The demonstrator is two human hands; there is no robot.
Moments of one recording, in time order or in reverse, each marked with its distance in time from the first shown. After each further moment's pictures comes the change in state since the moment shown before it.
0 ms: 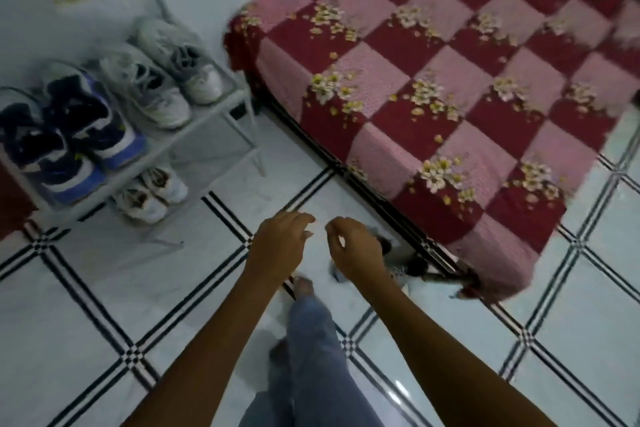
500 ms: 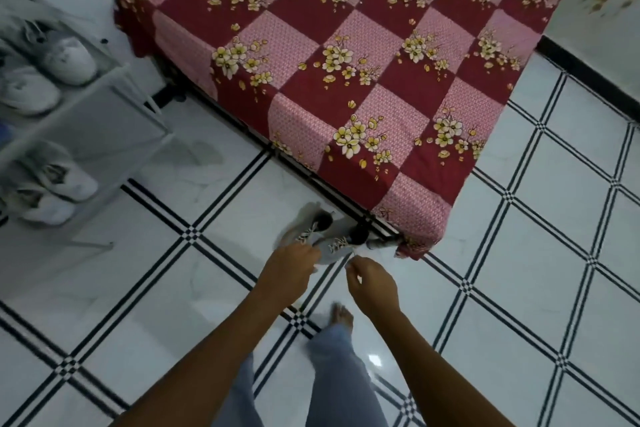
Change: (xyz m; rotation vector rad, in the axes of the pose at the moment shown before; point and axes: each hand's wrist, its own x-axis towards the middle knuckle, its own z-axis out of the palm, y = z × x) left_hand -0.042 0.154 0.157 0.040 -0.323 0.289; right_hand -0.184 0.180 -0.079 -0.093 -0.041 0.415
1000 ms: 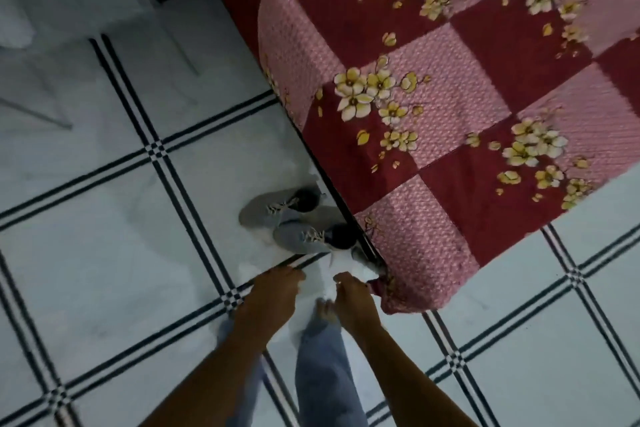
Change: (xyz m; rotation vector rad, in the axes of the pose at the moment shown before) left_hand 0.126 0.061 0.298 -0.195 0.018 -0.611; right_hand 0.163 0.255 0.097 -0.009 -0.585 -0.044
